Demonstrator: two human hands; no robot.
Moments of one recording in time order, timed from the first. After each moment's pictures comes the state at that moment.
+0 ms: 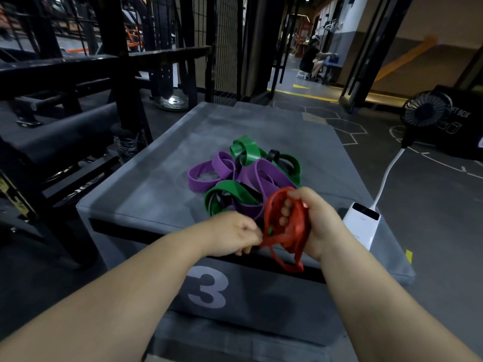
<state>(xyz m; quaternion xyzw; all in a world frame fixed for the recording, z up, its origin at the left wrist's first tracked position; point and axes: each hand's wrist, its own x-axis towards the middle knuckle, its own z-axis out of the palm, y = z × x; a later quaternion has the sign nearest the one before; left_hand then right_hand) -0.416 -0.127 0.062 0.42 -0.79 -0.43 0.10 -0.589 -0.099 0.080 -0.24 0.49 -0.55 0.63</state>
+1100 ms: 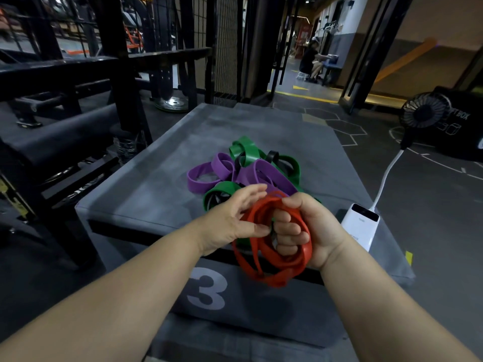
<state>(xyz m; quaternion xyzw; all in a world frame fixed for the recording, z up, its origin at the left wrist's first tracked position) -0.415 -0.131 0.060 0.30 -0.68 -0.60 0.29 -0.596 -0.092 0.083 -0.36 0.33 -0.36 0.79</state>
